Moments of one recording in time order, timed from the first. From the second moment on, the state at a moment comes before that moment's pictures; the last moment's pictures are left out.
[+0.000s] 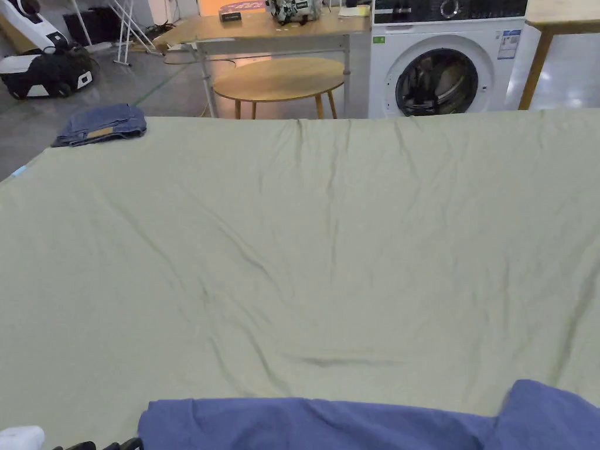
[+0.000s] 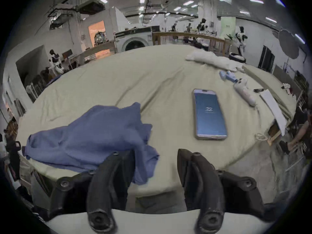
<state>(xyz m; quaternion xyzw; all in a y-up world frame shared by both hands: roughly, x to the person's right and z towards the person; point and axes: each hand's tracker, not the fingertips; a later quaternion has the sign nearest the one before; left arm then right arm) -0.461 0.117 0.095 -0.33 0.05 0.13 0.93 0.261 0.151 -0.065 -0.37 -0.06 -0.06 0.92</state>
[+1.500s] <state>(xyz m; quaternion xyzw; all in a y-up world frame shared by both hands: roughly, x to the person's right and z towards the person) -0.449 -0.030 0.042 -0.29 -0.10 0.55 0.77 0.146 0.214 -0.066 -0.30 0.12 -0.09 0.94</state>
